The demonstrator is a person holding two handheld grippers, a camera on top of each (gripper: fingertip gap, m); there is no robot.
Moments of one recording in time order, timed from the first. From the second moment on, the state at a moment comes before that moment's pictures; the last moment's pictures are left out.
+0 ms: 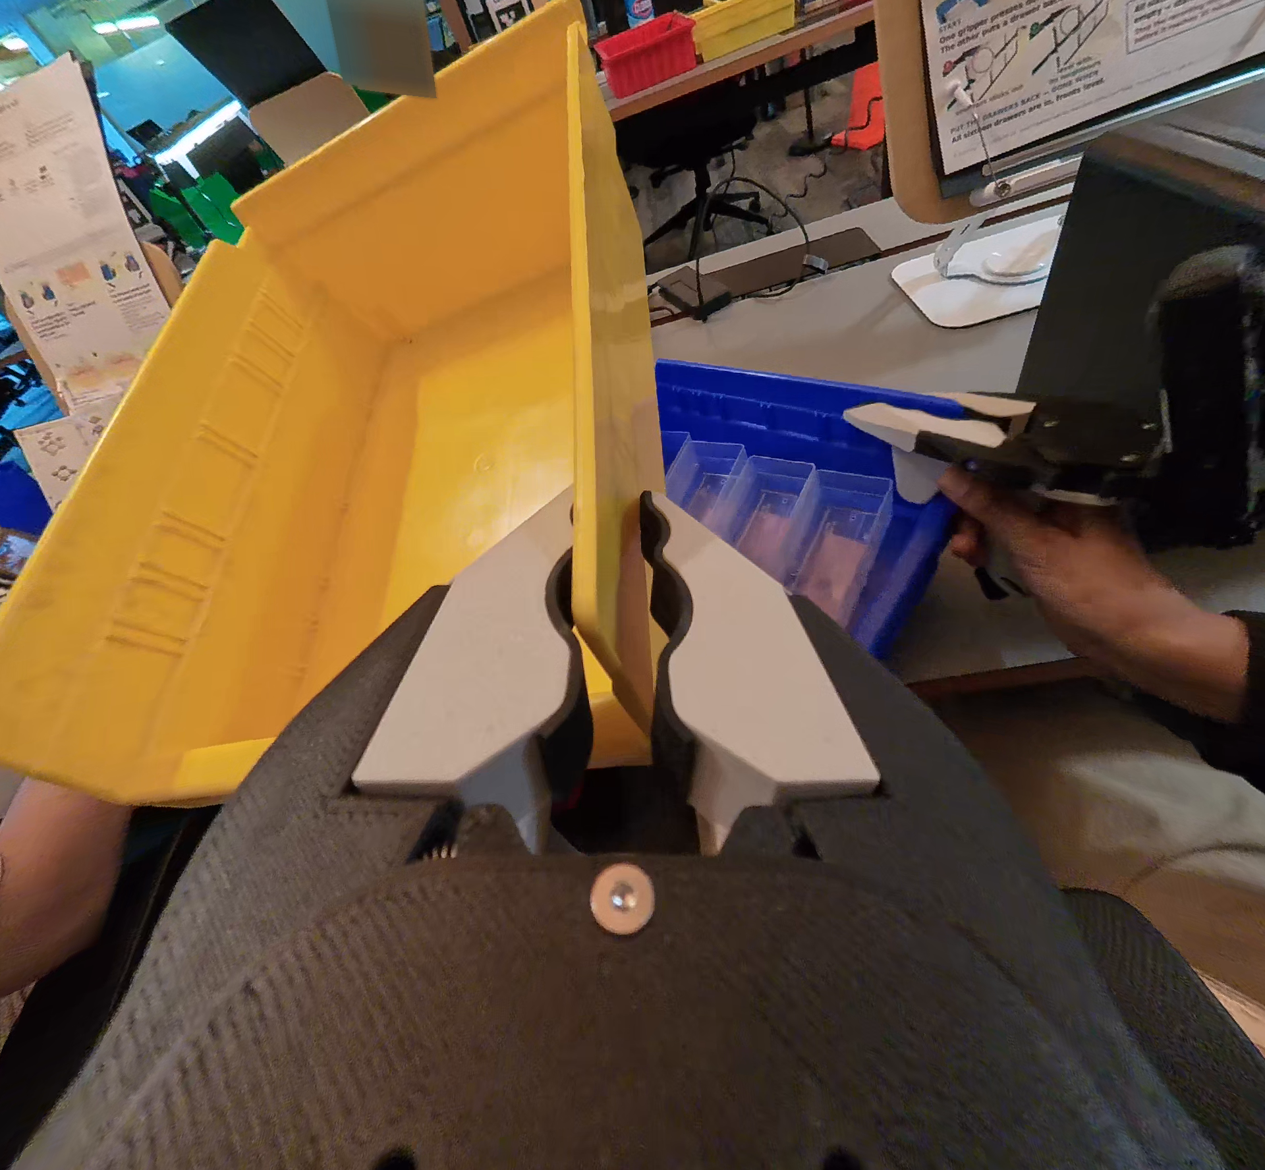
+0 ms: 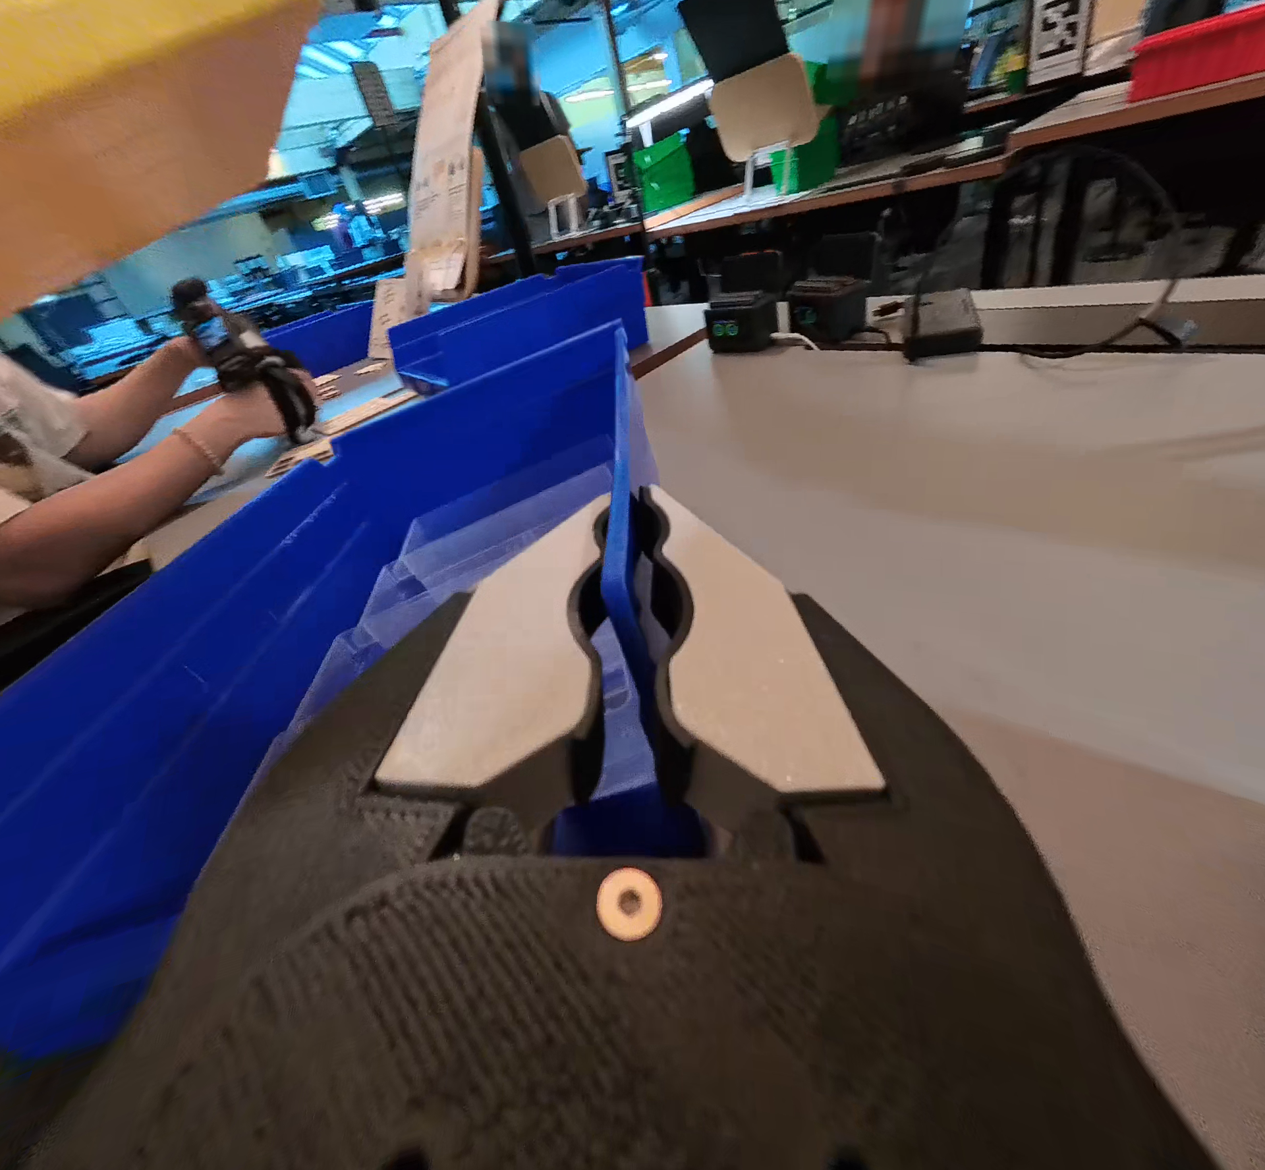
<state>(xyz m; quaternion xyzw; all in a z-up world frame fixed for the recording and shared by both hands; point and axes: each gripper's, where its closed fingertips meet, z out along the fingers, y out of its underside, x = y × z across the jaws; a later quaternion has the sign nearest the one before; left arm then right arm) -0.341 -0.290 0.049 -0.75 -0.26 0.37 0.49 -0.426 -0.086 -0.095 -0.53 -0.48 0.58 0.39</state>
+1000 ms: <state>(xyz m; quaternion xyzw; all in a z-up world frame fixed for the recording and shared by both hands) -0.304 -0.223 0.065 -0.75 -0.19 0.31 0.55 -0.373 -0.156 -0.102 -0.50 -0.60 0.59 0.21</state>
